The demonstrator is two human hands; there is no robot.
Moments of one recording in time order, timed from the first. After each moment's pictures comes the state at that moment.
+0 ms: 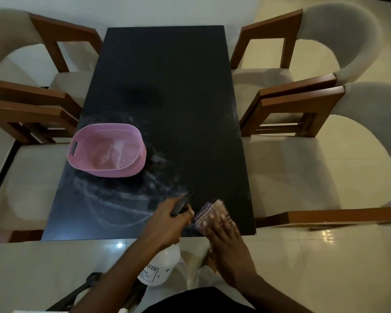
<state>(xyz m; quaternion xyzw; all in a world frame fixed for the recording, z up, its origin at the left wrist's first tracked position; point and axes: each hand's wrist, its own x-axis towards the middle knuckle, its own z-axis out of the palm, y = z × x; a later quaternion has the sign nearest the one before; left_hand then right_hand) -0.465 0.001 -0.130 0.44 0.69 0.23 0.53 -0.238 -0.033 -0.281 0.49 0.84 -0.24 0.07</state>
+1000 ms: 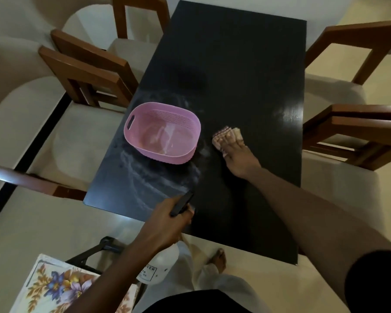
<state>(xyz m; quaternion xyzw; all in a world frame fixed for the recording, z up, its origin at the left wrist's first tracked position) -0.565 -0.031 -0.140 0.35 0.74 0.29 0.50 -0.415 0.248 -0.278 0.42 0.87 -0.24 0.12</state>
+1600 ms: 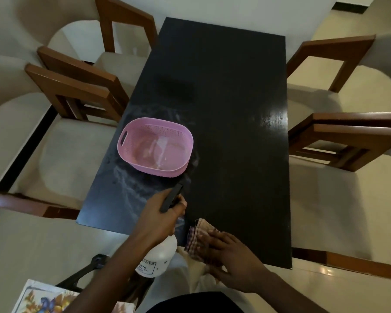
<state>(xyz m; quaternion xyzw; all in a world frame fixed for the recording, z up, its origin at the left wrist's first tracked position) -0.592 -0.003 -0.129 0.35 0.73 0.35 0.47 -0.334 0.030 -0.223 0.24 0.89 -0.34 0.19</state>
